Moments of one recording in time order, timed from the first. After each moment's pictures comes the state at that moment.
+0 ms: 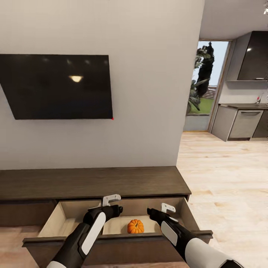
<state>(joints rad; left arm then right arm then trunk) -0.43 -0.08 -0.28 -1.10 0.53 0.67 0.36 -0.67 0.10 0.48 -0.30 -0.79 0.01 -0.12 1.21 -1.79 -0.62</state>
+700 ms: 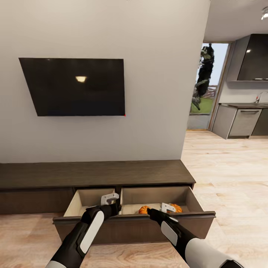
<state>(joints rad) -0.43 -0.08 -0.25 -1.11 0.53 0.67 0.36 -0.67 0.10 0.48 -0.30 -0.79 0.01 -0.12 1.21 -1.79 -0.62</state>
